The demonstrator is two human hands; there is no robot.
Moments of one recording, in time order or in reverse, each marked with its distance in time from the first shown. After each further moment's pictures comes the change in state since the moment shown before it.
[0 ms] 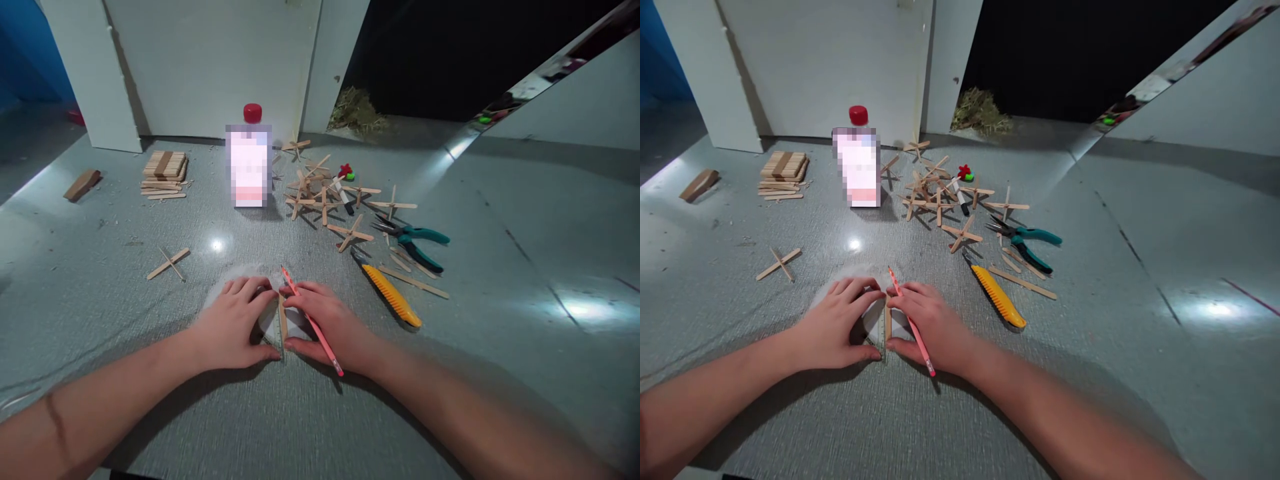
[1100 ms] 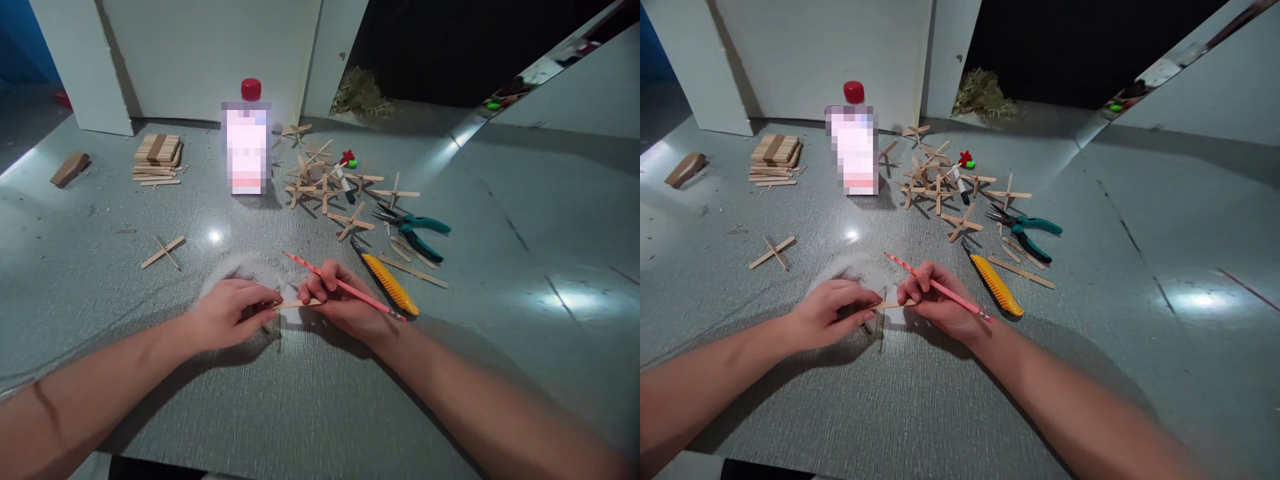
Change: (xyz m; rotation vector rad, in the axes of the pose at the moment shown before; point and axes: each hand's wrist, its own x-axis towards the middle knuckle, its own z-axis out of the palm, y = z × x) left_hand 0.004 -0.010 0.002 -0.400 0.134 0.163; right_hand 0.007 0.004 -0.004 1.126 0.233 0.269
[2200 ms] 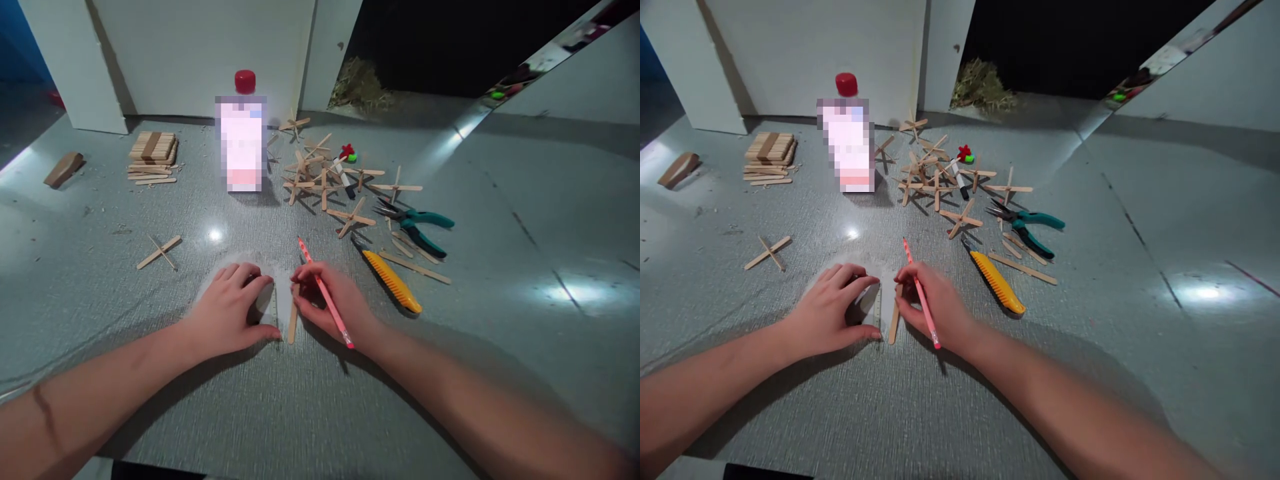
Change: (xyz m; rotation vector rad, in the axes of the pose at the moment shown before) left_hand 0.000 0.005 0.007 0.423 -0.056 -0.197; right_hand -0.006 0.005 0.005 -0.727 0.106 -0.107
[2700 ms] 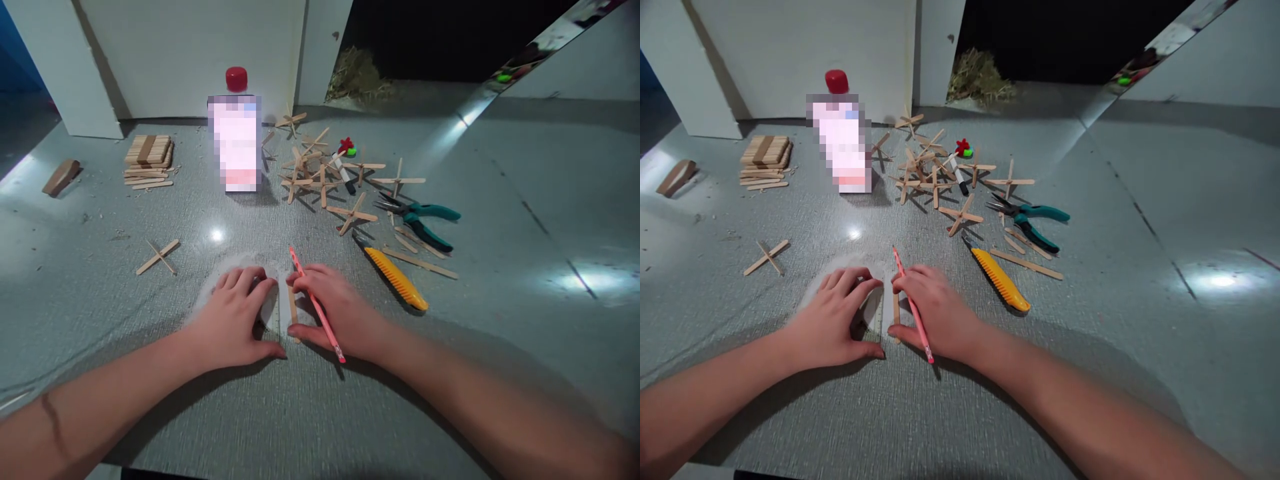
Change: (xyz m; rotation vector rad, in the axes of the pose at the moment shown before) left_hand -0.003 0.011 -0.001 0.071 -0.072 0.003; right_hand 0.000 -0.006 -0.014 -0.381 -0.182 -0.243
